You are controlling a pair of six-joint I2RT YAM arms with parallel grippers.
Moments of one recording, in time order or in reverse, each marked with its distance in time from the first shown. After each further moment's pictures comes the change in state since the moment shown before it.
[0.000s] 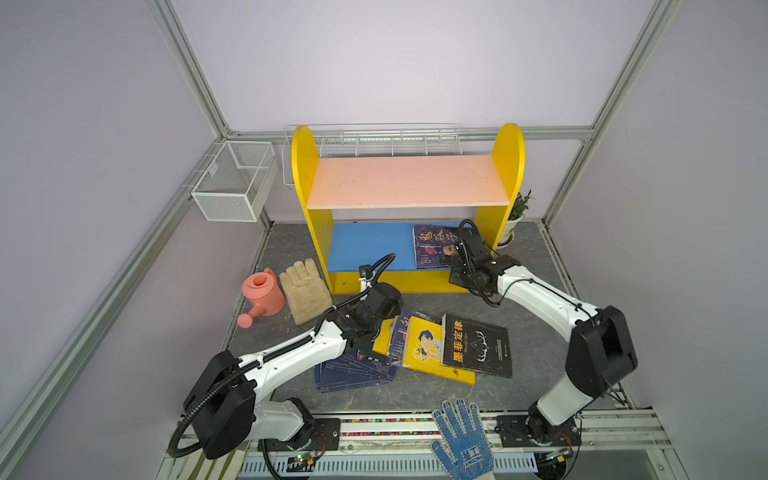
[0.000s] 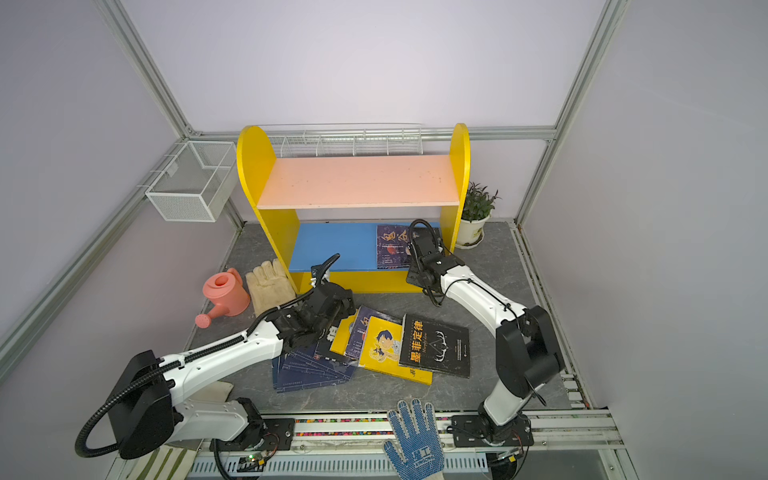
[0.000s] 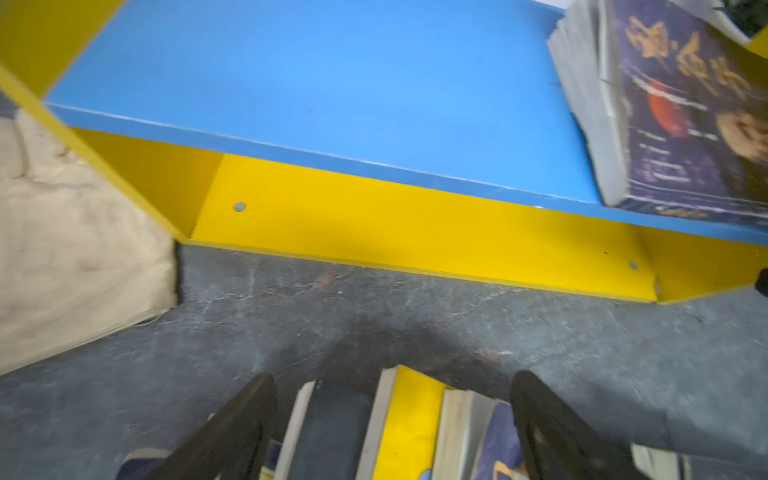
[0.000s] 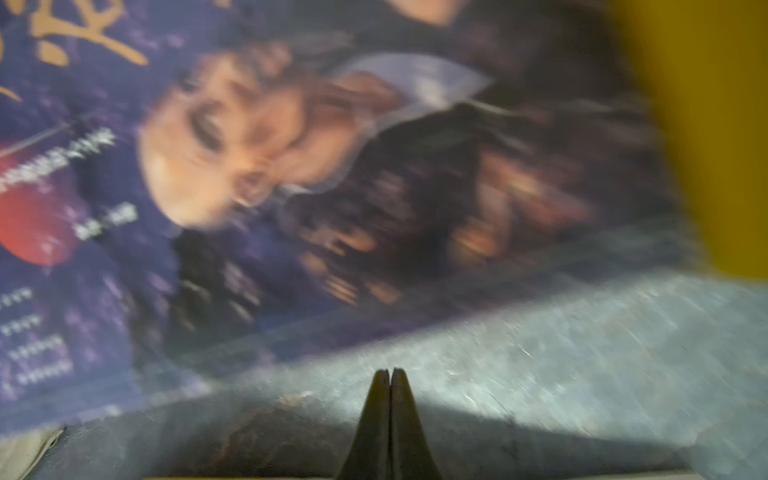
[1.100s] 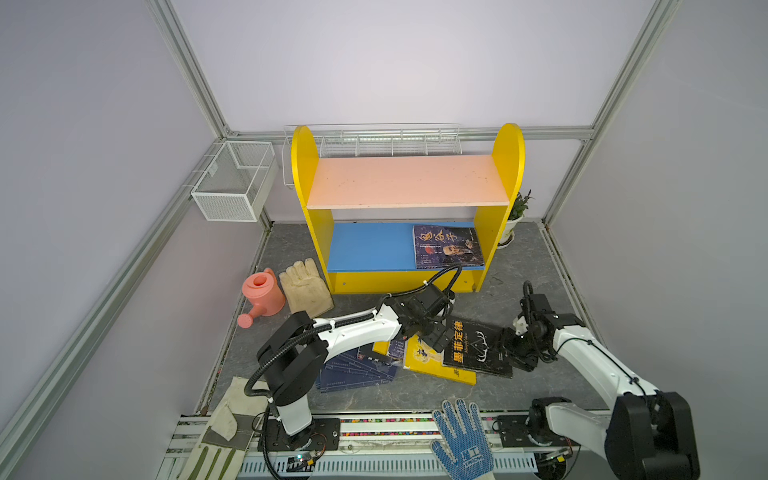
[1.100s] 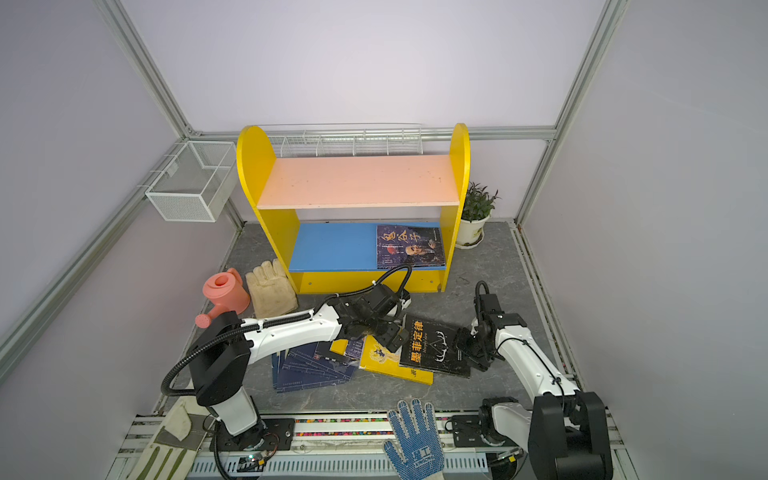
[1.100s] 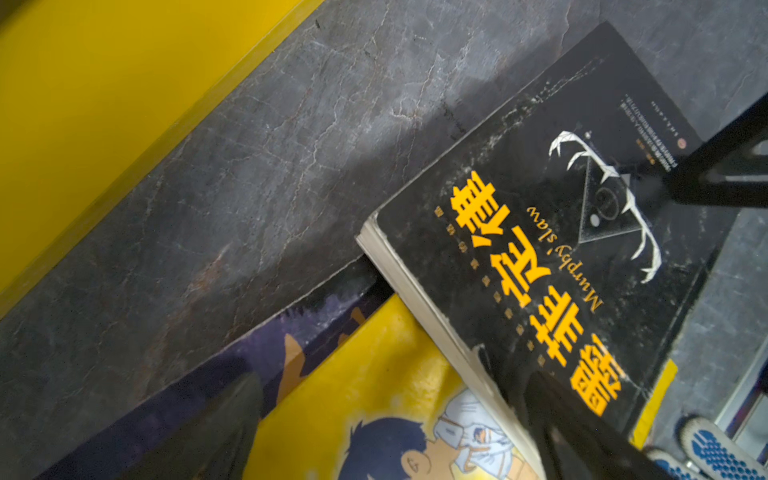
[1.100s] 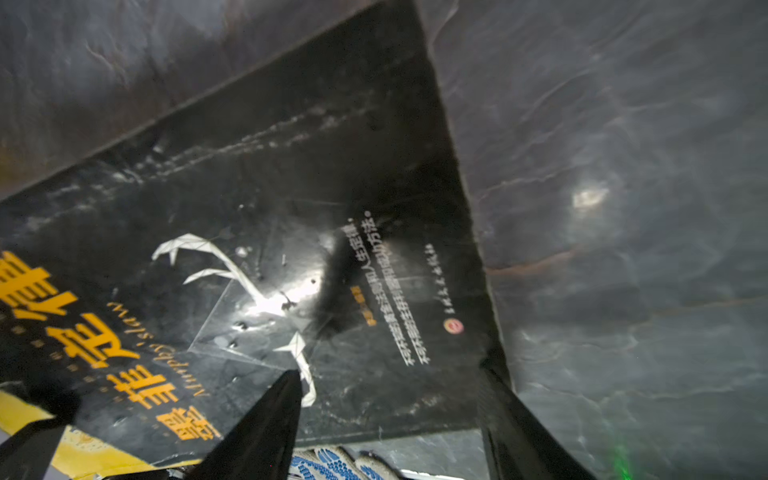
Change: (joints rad) left arm -0.167 0.420 0.346 -0.204 0.509 0.534; right arm -0.388 -0.433 -0.632 -0.254 -0.525 -0.208
